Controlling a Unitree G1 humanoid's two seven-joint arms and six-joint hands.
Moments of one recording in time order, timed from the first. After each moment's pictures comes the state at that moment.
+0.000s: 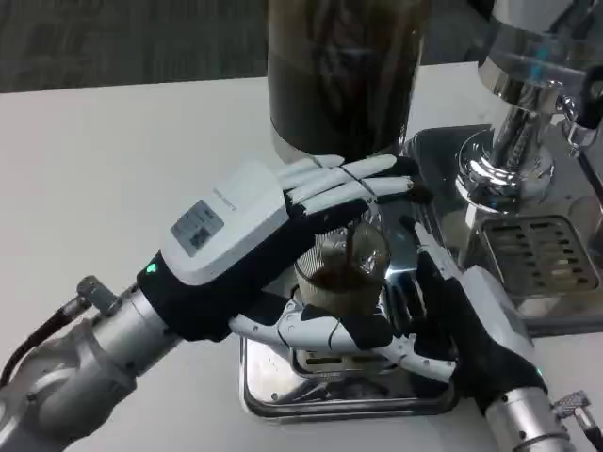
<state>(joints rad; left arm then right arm) -0.21 0.51 -0.20 0.20 0.51 -0.93 0.00 0.06 -0.22 0.27 0.17 -0.48 -0.19 -0.18</state>
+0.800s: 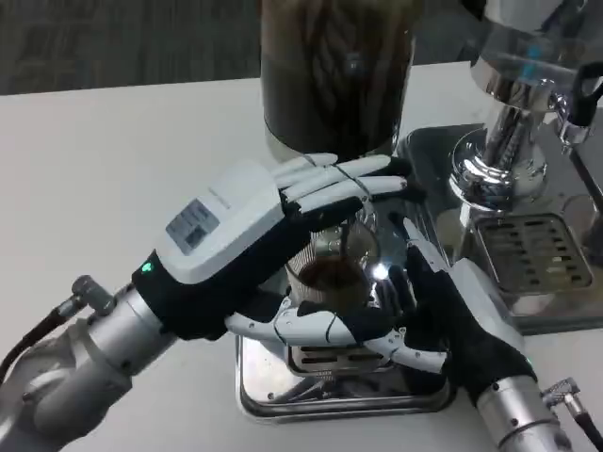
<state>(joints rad) -0.20 0.53 -0.20 0.18 0.50 -0.91 0.00 0.02 -0.21 0.27 0.20 -0.45 -0.19 -0.12</state>
